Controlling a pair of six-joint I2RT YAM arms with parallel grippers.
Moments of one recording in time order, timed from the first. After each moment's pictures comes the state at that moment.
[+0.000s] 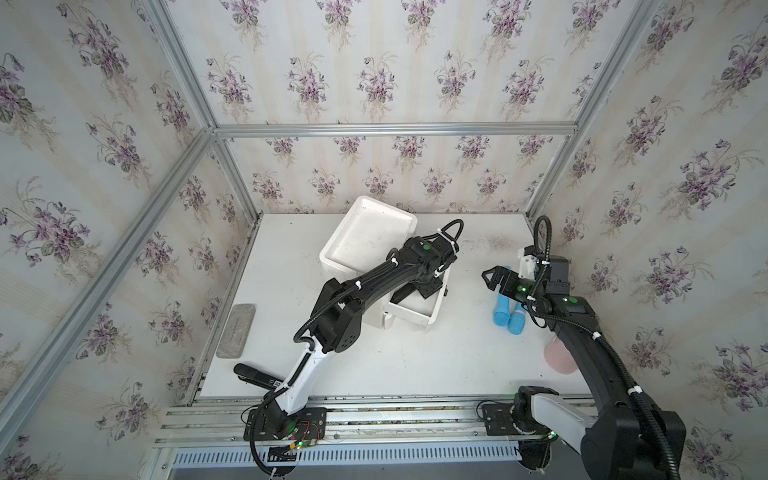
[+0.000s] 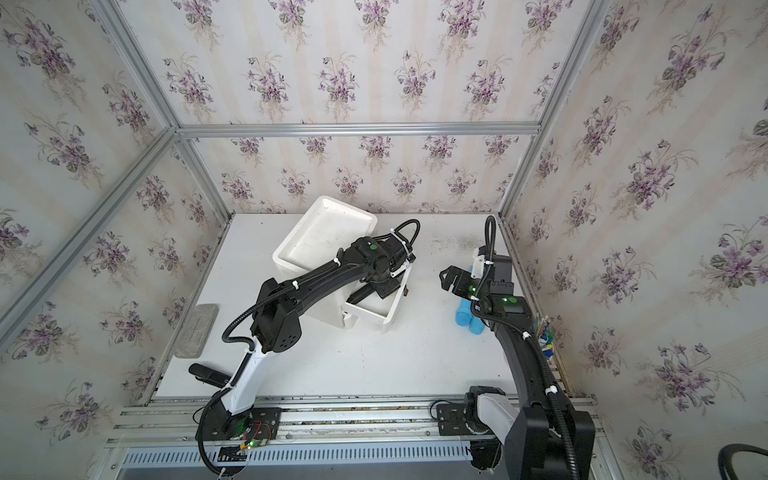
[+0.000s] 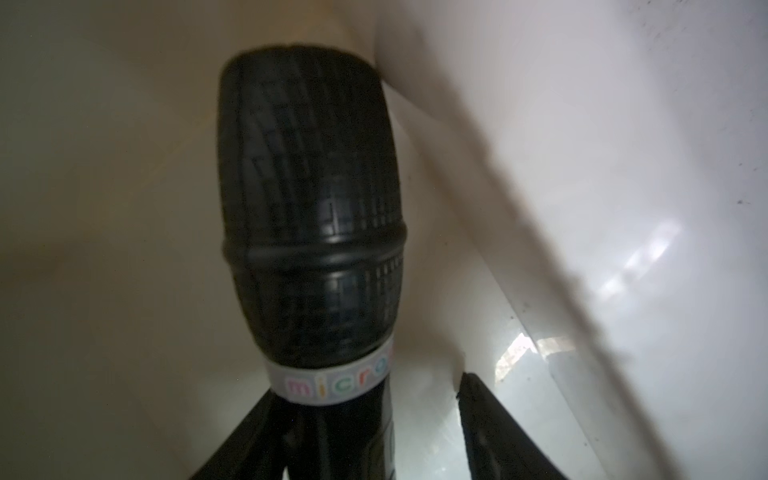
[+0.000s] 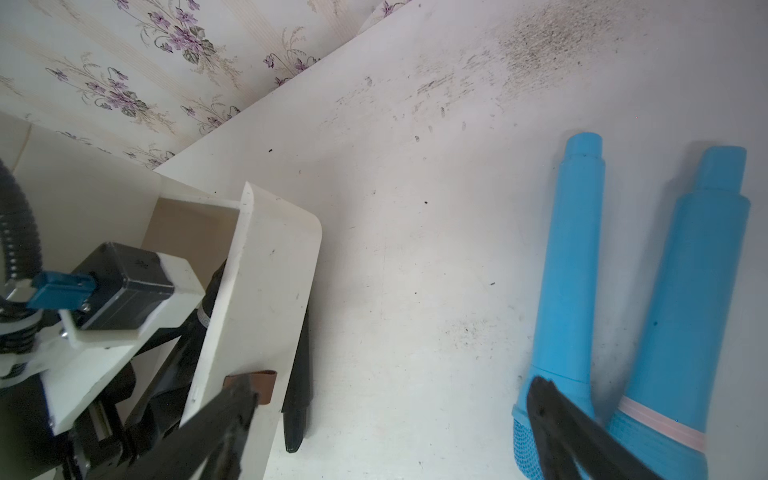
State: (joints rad) left arm -0.85 2.31 2.20 -1.18 -0.19 0.15; right arm -0.05 1.07 0.78 -0.46 -0.32 0.36
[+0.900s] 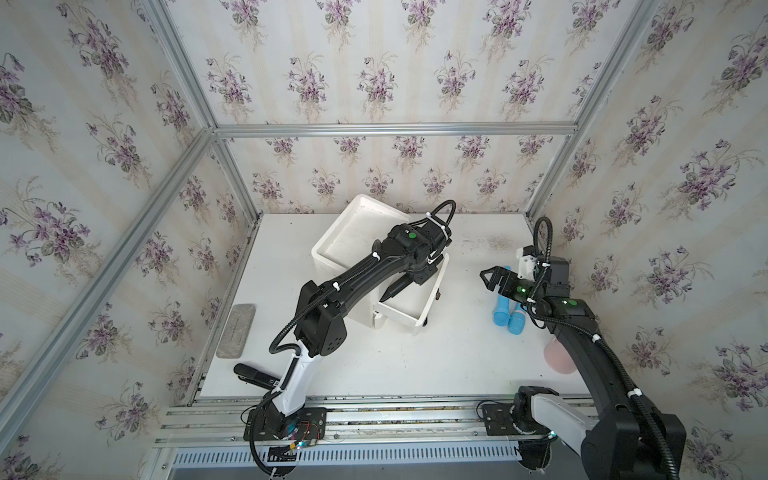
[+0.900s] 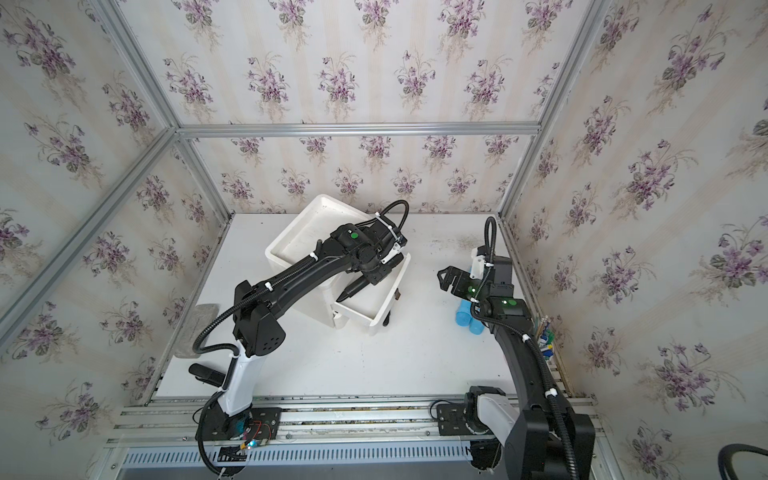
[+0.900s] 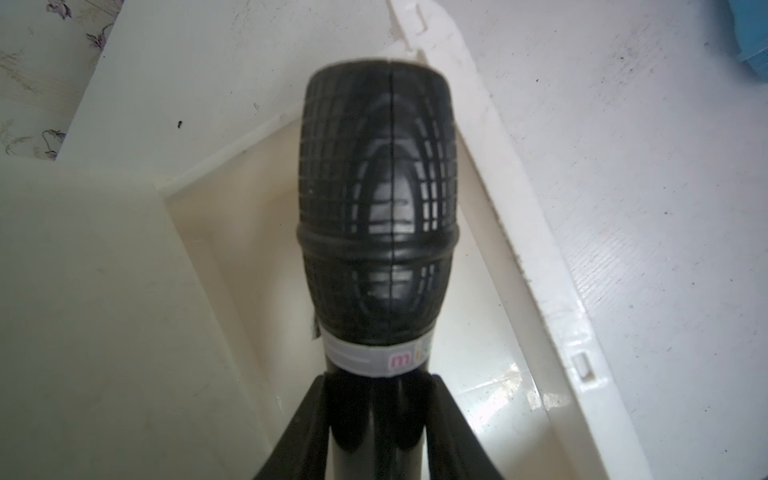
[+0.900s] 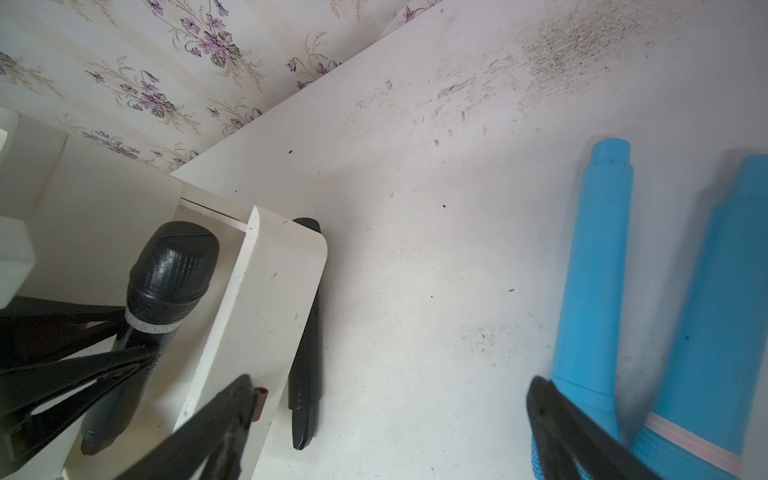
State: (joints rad) left arm -0.82 2.17 2.21 -1.21 -0.19 0.13; right arm -0.04 1.06 0.77 -0.43 -0.36 0.36
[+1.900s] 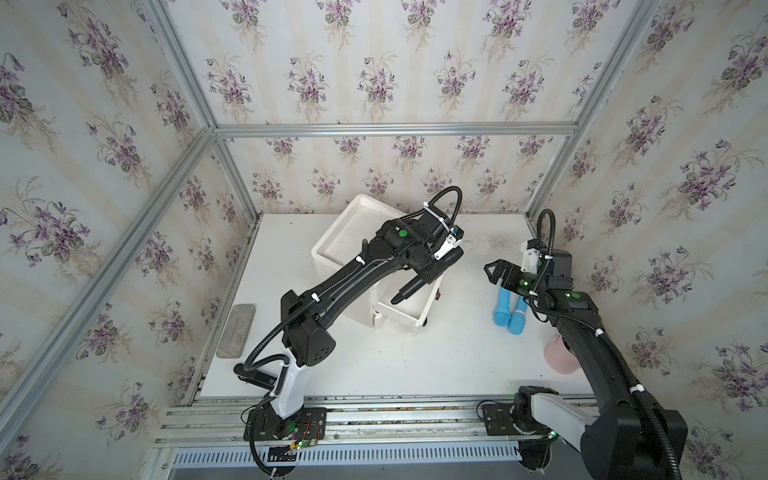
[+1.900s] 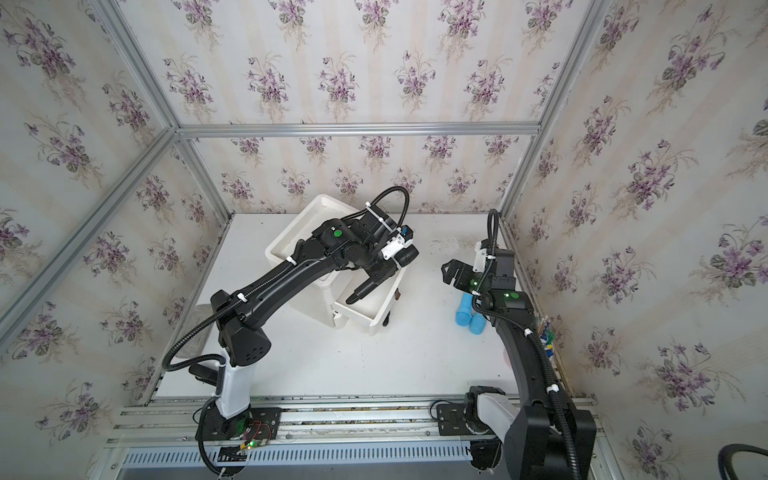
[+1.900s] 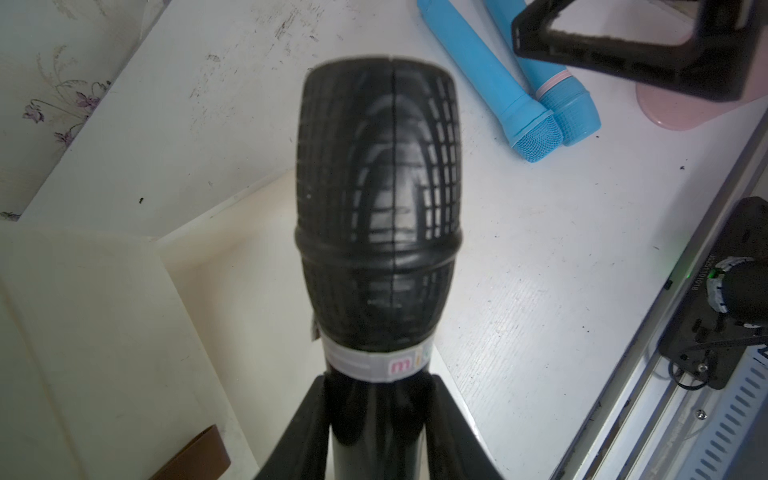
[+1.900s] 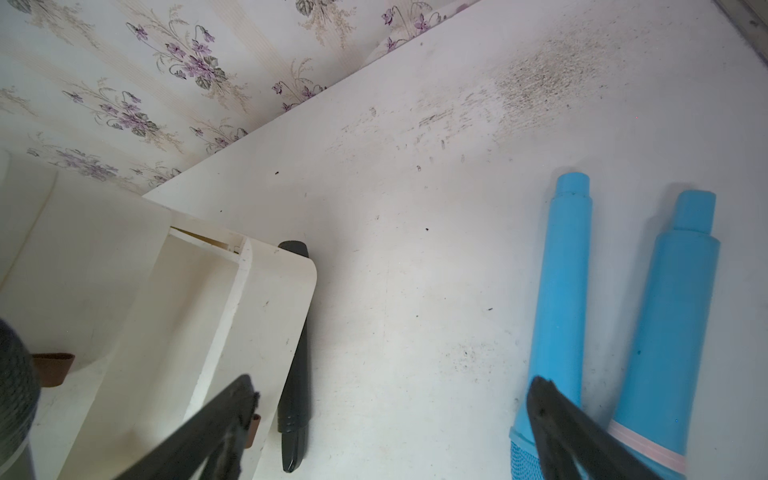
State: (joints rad) left arm -0.86 2.05 2.24 -1.20 0.01 0.12; right arm -0.05 1.09 0.85 -0.48 -0.28 0.35
